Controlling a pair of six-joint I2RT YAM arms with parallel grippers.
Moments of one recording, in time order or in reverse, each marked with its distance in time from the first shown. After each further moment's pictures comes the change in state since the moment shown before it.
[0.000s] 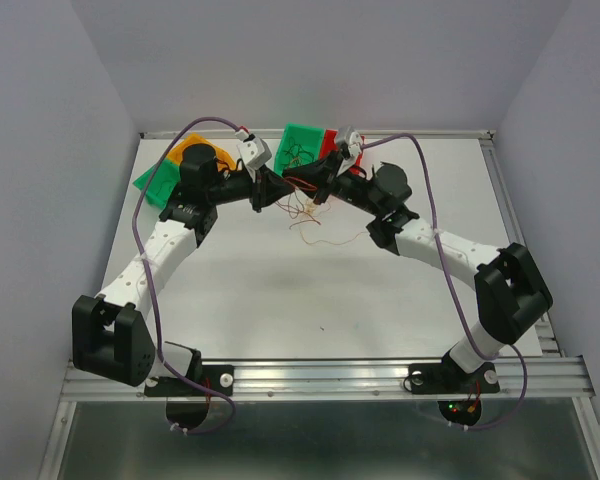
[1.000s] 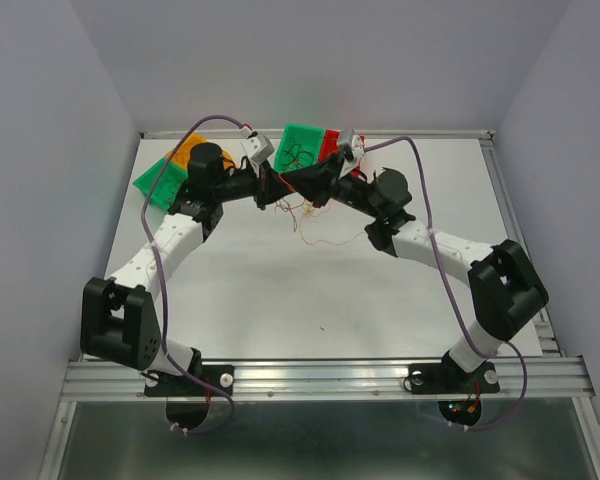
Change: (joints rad) left arm 0.003 0.085 0.001 0.071 0.007 -0.093; right arm 0.000 0.026 -0.026 0.127 -0.045 0.085
